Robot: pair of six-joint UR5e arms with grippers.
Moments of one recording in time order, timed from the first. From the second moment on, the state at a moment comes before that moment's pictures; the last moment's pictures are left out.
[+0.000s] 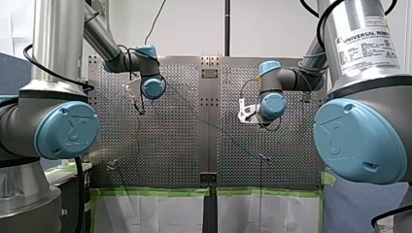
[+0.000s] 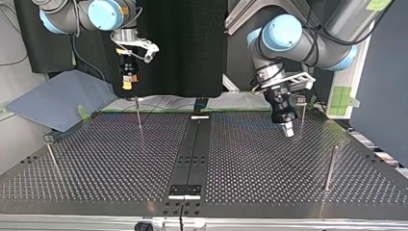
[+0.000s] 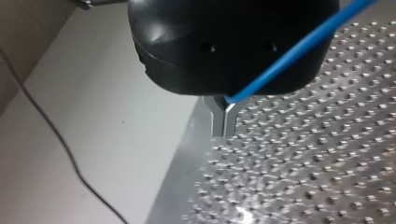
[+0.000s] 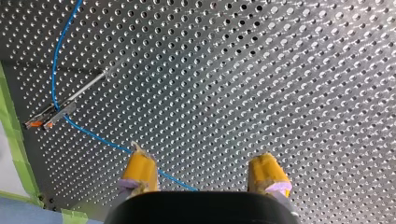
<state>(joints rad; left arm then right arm) -0.28 -1.62 -2.01 -2.25 -2.13 -1.83 2.08 -1.28 1.97 -0.50 1.79 1.55</state>
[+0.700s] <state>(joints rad) -0.24 -1.47 -2.05 -2.28 -2.13 -1.83 2.07 -1.28 1.97 -0.50 1.79 1.55</state>
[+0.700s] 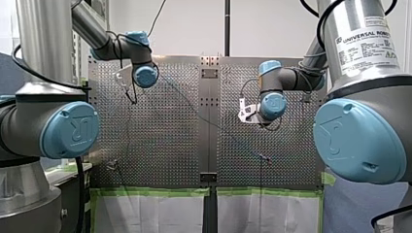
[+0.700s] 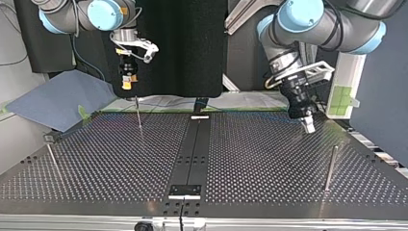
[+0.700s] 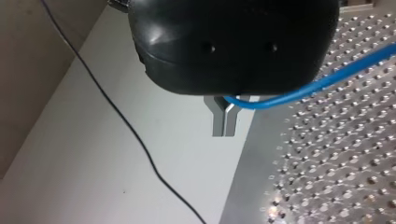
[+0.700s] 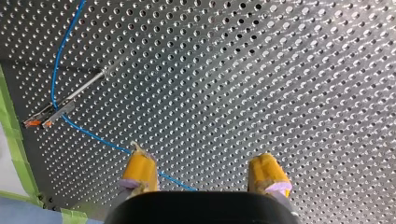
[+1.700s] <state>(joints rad) -0.16 -1.47 -2.09 -2.25 -2.07 -1.84 2.07 -1.28 1.97 -0.50 1.79 1.55</state>
